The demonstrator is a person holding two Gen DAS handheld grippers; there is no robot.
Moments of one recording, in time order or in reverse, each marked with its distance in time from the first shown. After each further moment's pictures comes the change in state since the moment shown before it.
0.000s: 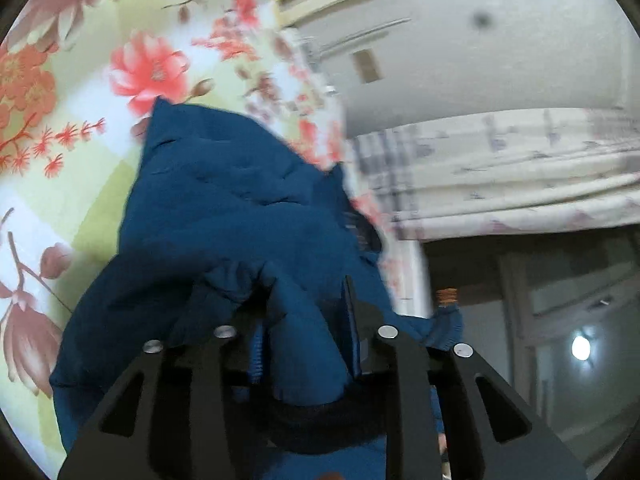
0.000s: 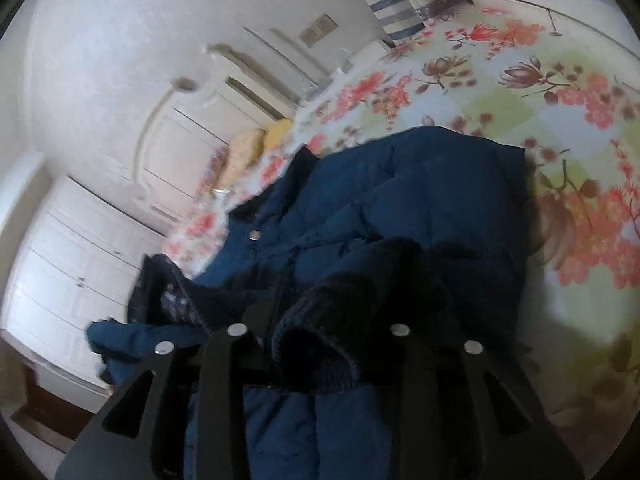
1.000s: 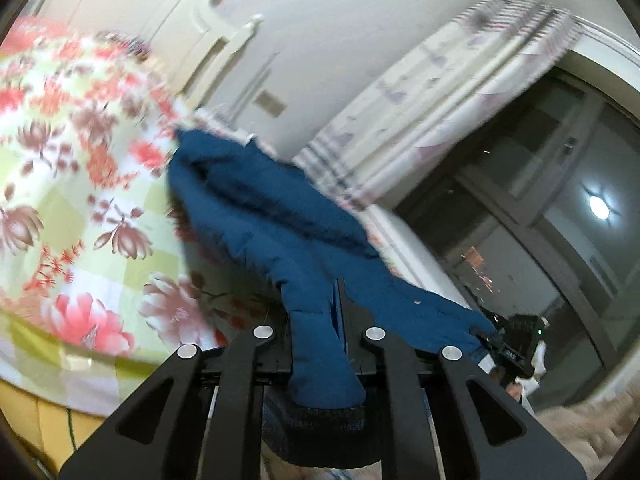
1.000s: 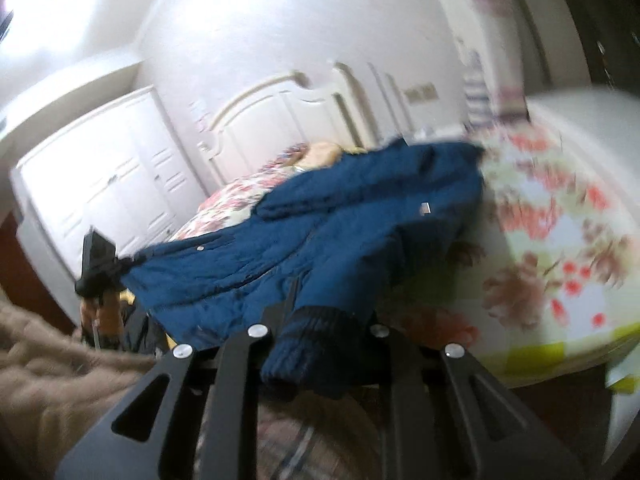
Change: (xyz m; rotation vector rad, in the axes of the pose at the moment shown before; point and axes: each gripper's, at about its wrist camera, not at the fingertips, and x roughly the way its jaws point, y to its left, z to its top) left arm -0.156 -0.054 -0.181 0.545 -0.152 0.010; right arm -0.185 0.062 -0.169 -0.560 -0.115 0.044
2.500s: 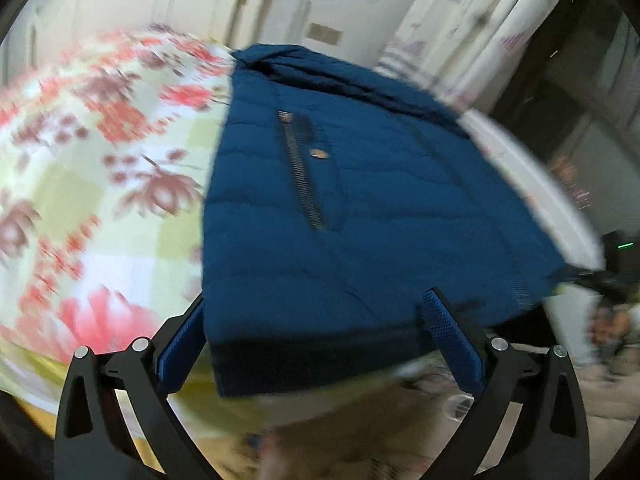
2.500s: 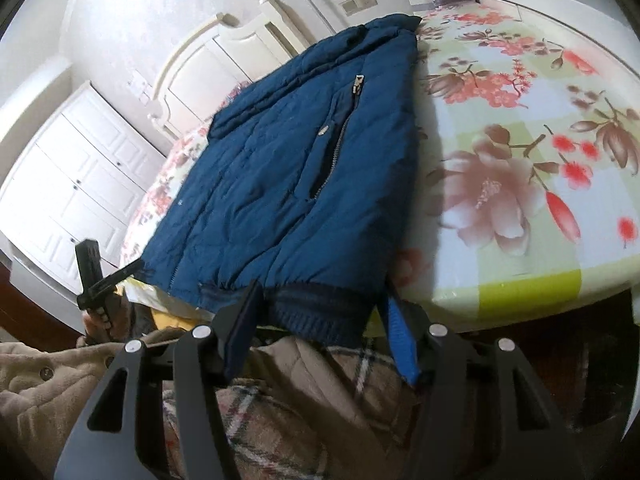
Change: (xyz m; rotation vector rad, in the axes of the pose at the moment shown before) left arm 0.094 0.050 -0.032 0.128 0.274 0.333; right arm 0.087 -0.096 -0.044 0.323 0.271 -0.054
